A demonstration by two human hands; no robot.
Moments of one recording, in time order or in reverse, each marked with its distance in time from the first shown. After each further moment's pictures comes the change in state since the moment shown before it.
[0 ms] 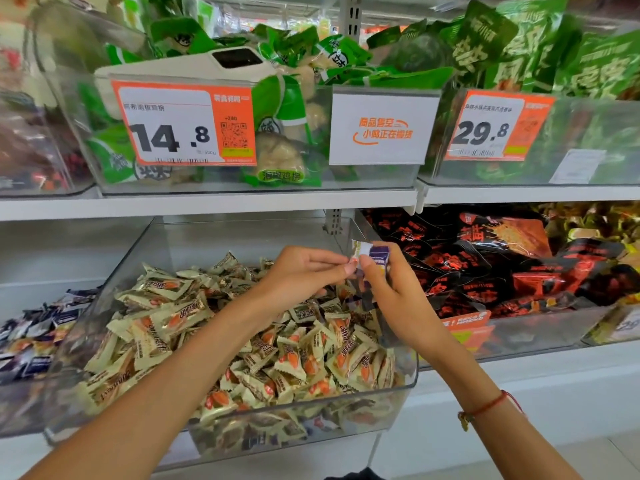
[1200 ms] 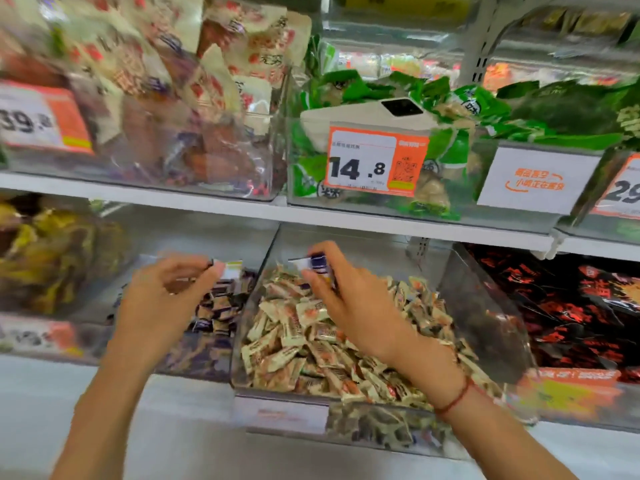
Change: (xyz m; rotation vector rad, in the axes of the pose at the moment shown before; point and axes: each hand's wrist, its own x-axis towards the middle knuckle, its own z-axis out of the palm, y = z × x) left_hand -0.183 -0.033 -0.174 0.151 0.968 0.029; right_hand 0.013 -0.101 0.148 -0.390 -0.357 -0.455
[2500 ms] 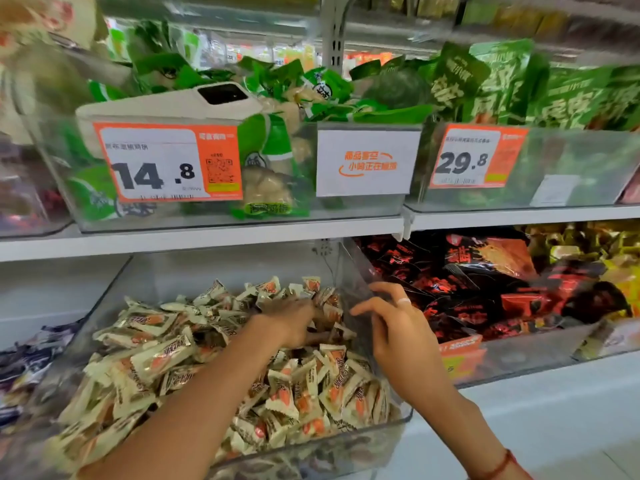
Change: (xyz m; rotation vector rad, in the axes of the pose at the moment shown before) left_hand -0.006 0.005 0.302 0.991 -1.198 0.518; right_hand -0.130 0.129 -0.071 -0.272 0.260 0.559
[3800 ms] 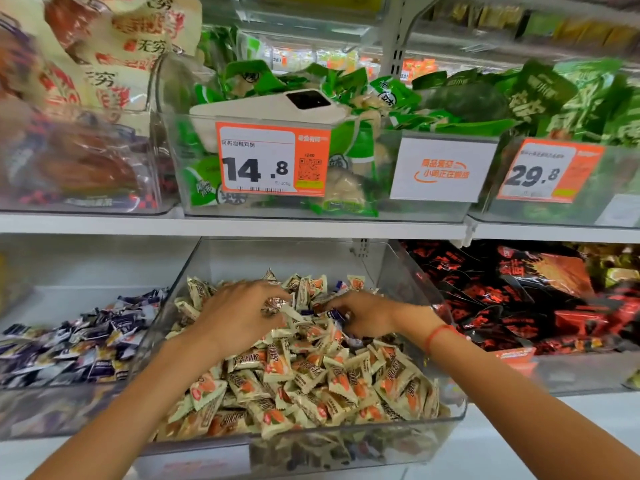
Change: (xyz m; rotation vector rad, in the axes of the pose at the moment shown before) left_hand -0.138 -0.064 -0.024 -0.183 0.378 -0.186; right_hand 0.089 -0.047 0.060 -0.139 -0.932 -0.189
